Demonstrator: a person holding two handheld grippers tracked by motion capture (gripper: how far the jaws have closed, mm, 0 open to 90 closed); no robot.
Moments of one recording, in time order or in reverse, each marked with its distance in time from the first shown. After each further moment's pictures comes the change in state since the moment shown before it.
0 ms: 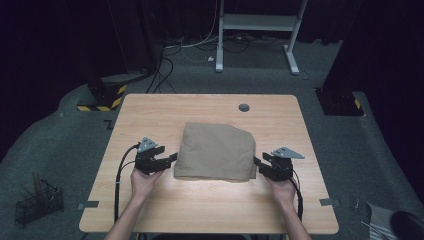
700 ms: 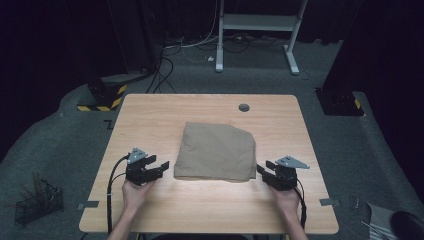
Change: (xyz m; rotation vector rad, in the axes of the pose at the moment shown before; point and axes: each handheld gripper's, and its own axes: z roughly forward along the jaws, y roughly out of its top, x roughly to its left) left arm 0.005 -0.030 -0.023 0.006 0.042 -0.037; right arm 0.002 -0.023 -0.016 0.008 0.001 0.016
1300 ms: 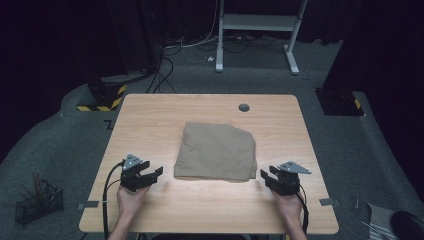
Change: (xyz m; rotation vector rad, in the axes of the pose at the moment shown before) left arm 0.014 -0.023 -0.004 0.032 0.058 -0.032; right arm -0.007 -0.019 -0.001 0.039 -0.053 0.015
